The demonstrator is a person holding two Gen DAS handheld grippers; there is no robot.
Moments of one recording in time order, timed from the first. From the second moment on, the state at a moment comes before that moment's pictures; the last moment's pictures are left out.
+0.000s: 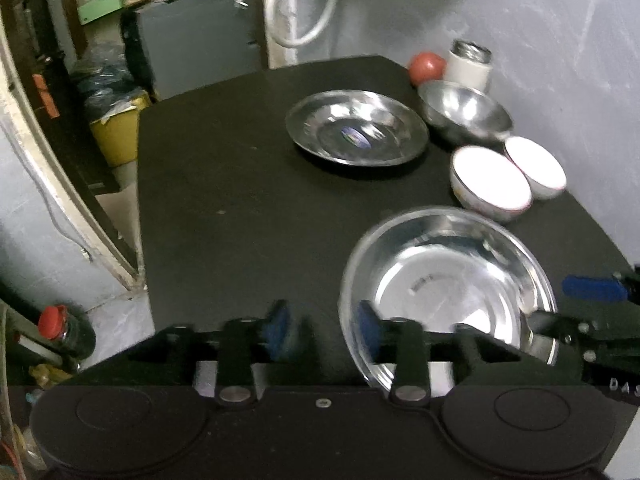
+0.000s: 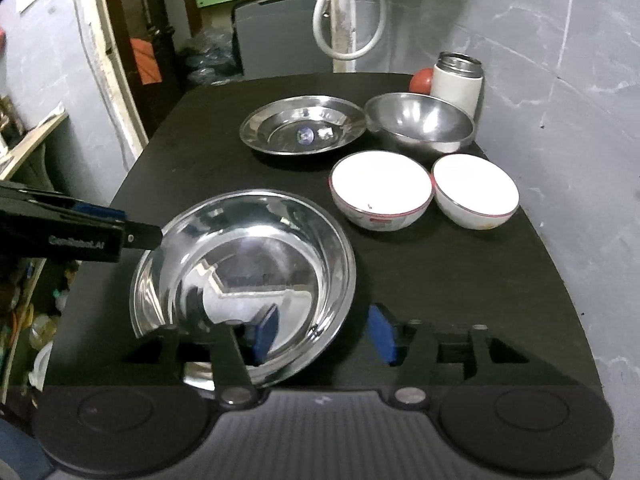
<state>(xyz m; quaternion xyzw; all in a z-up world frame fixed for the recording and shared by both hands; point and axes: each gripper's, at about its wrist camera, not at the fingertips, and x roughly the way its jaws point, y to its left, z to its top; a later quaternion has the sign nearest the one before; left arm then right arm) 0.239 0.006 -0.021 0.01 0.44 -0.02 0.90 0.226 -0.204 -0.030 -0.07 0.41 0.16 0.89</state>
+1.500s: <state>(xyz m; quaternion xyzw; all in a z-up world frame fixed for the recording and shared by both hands) 0.481 0.069 -0.047 -0.03 0.43 -0.08 0.90 0.411 -0.148 -0.044 0.03 0.39 0.14 0.91</state>
